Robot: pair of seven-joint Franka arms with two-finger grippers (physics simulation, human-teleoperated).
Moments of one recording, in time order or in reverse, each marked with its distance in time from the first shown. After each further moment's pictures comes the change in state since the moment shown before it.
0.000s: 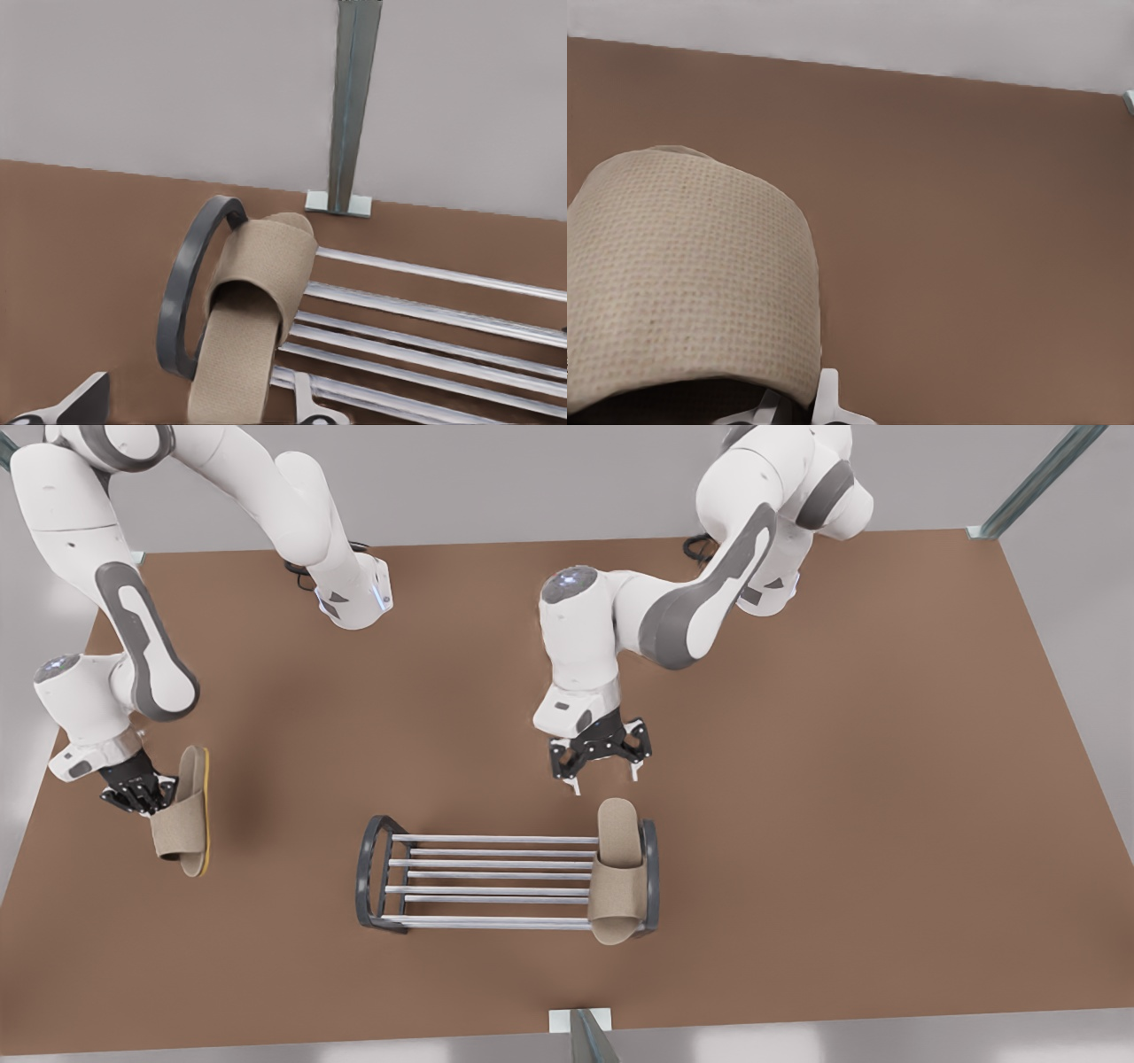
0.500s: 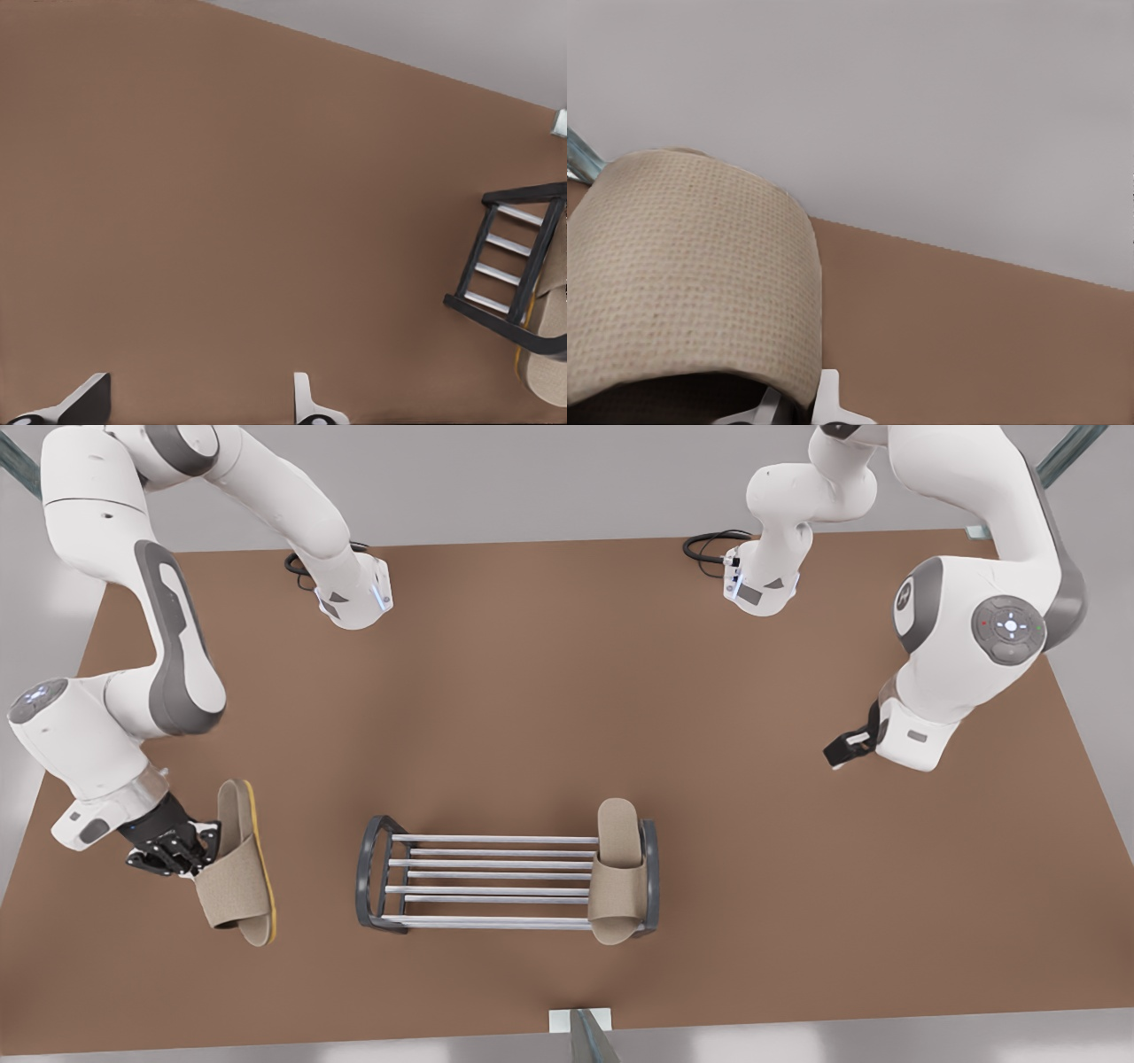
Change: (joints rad) left arm 0.625 -0.389 -0.060 -0.397 -0.421 -0.194 0.567; right arm 0.471 -0.079 -0.007 0.479 -0.048 -0.479 0.396
